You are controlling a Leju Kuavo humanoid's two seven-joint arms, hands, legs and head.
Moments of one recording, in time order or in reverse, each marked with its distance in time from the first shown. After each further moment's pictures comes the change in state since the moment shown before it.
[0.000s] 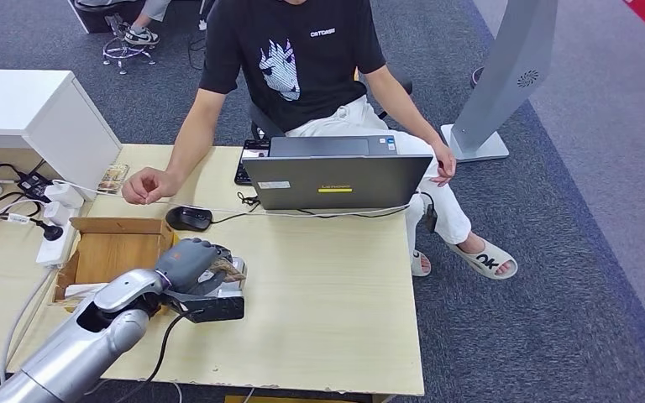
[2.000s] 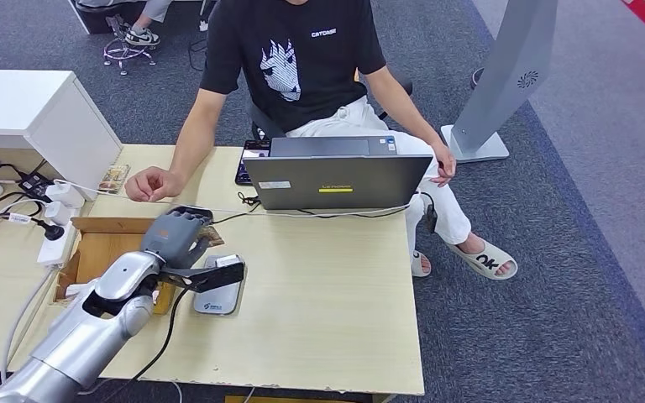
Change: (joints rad) left arm -0.050 -0.080 0.103 0.106 -0.251 0.144 0.146; right arm 0.000 0.020 -0.077 -0.008 0.080 0.005 -0.017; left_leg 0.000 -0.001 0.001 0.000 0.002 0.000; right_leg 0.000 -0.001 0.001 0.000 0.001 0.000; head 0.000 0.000
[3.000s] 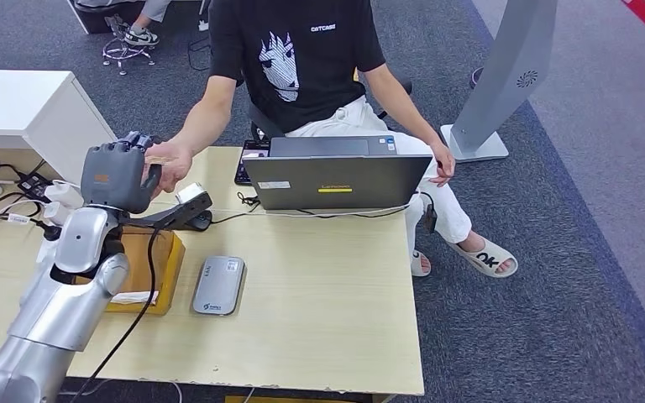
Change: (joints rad) left arm -0.051 -0.055 0.260 -0.070 -0.245 0.292 0.074; right arm -0.006 0.000 -0.027 -0.007 0.093 0.017 -0.013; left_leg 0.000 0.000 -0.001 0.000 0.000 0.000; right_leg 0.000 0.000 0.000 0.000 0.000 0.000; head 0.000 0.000
